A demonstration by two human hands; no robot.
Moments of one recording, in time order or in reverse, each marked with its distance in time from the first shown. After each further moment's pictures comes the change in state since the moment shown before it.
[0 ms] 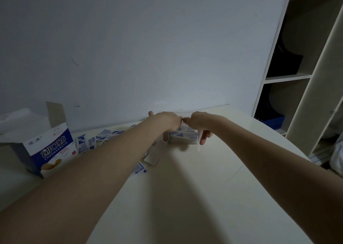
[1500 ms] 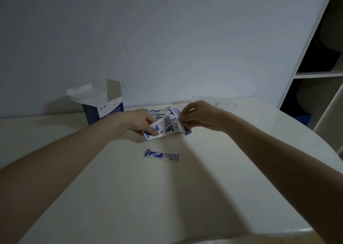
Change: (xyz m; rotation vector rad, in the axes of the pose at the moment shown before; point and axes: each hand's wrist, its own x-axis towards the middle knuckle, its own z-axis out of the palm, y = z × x) left_hand -0.095 -0.164 0.007 -0.458 -0.197 0.001; right_hand -0.049 -0.064 0.042 0.950 -0.177 -0.377
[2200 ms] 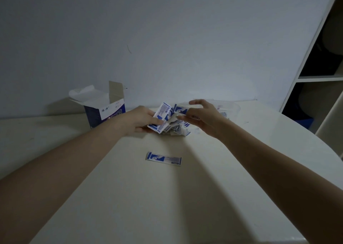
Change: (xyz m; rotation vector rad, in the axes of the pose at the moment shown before) left_hand 0.003 0.003 0.002 -0.460 0.192 -0.074; right_hand 0.006 0.003 0.009 0.598 0.188 -0.018
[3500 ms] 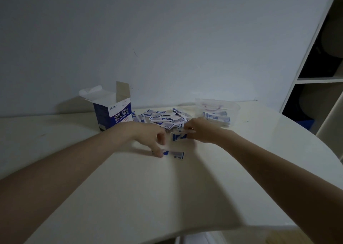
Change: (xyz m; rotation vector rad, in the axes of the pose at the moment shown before) left_hand -0.031 -0.014 0.008 0.843 -0.368 0.182; right_hand -0.017 0.022 0.002 -1.670 -0.205 -0.290
